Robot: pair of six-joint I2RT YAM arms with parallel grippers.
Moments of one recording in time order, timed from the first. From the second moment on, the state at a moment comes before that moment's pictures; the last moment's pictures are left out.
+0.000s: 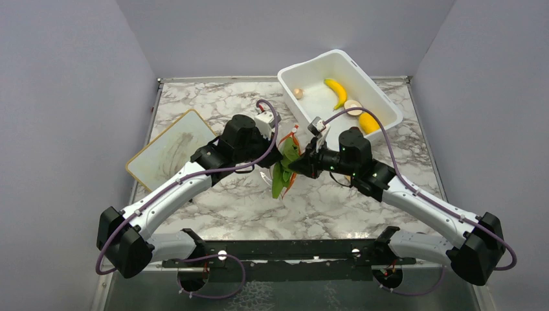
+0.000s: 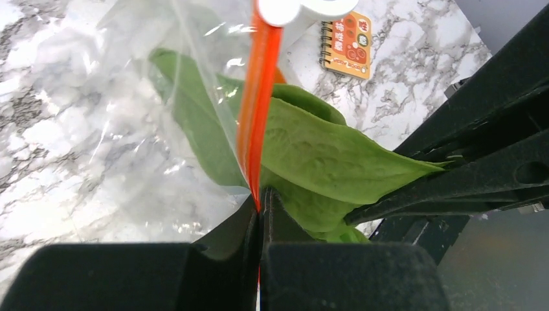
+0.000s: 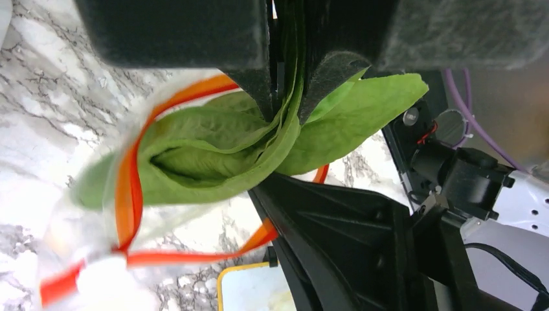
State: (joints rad) left arm -0.70 1.20 1.03 -0.35 0.26 -0.28; right arm 0.73 1.10 0.81 -0.02 -0.38 0.21
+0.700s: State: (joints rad) left arm -0.70 1.16 1.02 -0.28 0.44 -0.31; right arm 0.75 1.18 0.81 0.03 -0.18 0.18
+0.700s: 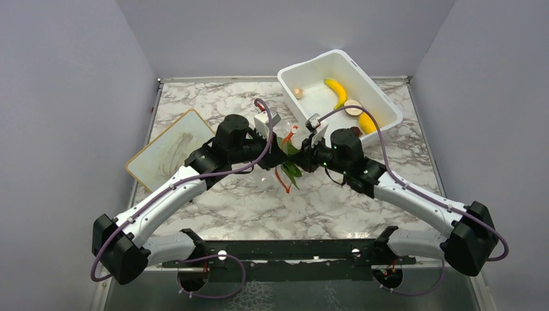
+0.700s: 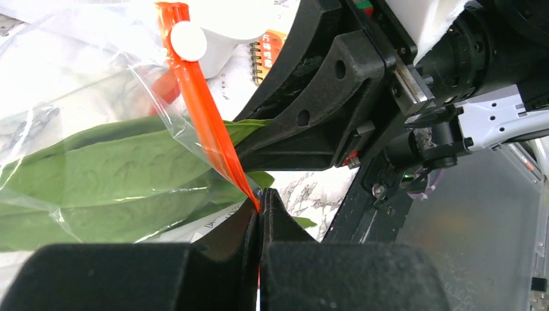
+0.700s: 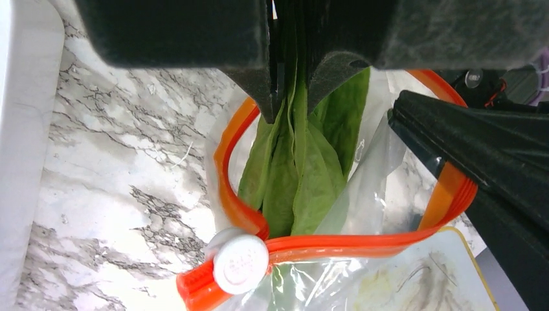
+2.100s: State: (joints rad) left arm -0.69 1.10 0.87 0.10 0.58 -0.75; right arm 0.76 1.22 0.65 0.49 -0.08 0.62
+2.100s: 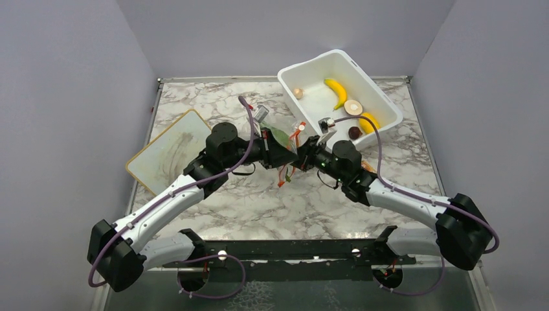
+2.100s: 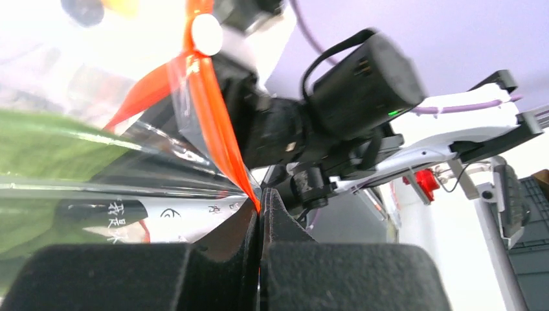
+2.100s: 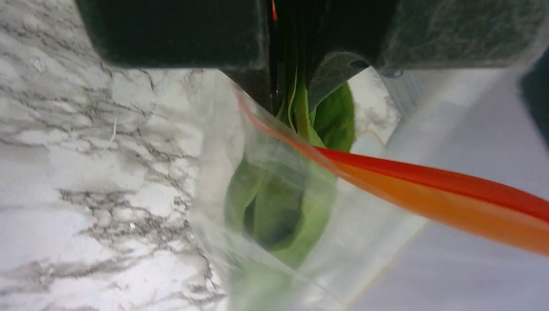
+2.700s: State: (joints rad) left arm -0.70 1.09 0.75 0.20 0.55 -0.85; right arm 0.77 1.17 0.59 0.56 -0.02 0.80
